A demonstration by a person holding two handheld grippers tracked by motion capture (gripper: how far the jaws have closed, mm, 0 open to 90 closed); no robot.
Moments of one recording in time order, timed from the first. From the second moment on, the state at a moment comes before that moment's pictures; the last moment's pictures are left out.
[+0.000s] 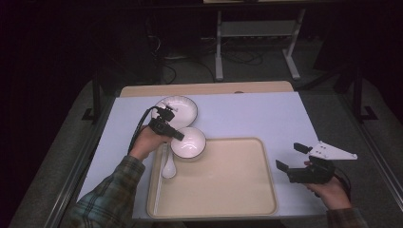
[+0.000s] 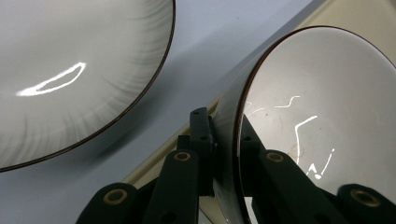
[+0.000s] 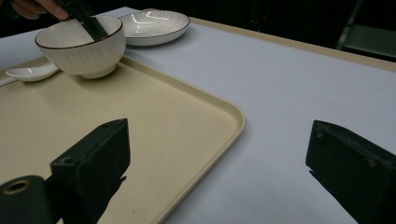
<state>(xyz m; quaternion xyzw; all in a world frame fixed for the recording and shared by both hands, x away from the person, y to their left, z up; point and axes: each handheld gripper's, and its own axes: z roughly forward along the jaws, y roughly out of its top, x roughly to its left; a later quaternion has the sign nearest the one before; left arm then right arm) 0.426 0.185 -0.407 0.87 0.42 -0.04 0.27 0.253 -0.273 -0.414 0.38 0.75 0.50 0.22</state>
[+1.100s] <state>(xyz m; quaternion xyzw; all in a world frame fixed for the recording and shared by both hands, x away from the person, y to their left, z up) 0.453 0.243 -0.378 0.79 0.50 -0.01 0.35 0.252 -0.274 -0.415 0.38 0.75 0.49 0.22</state>
